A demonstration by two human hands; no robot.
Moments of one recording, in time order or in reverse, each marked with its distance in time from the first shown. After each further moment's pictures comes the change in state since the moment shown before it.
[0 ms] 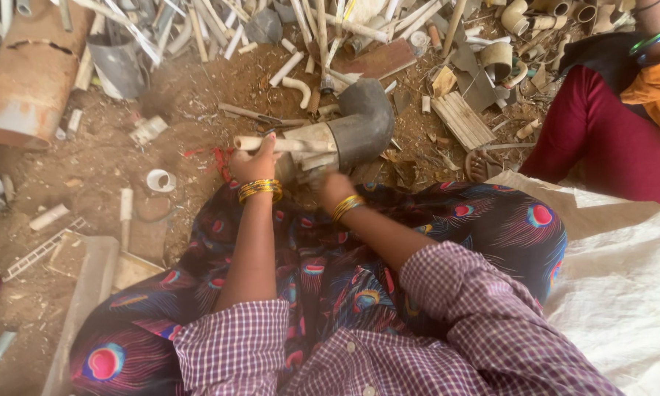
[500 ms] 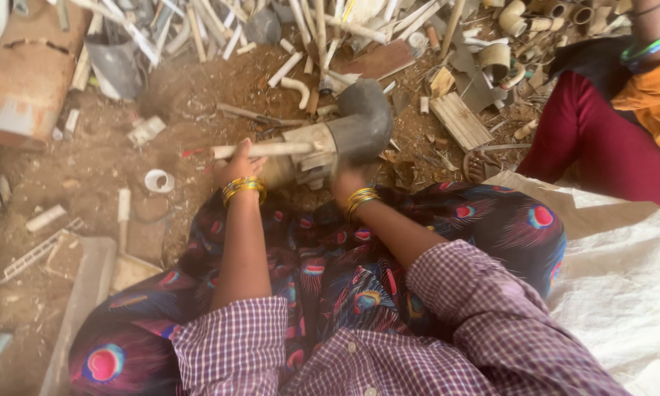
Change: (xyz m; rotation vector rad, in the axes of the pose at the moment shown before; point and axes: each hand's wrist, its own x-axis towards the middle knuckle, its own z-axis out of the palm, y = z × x) left_hand 0.024 -0.014 -0.028 -0.262 0.132 -0.257; right_hand -0.013 -0.002 -0.046 0.122 0.106 0.087
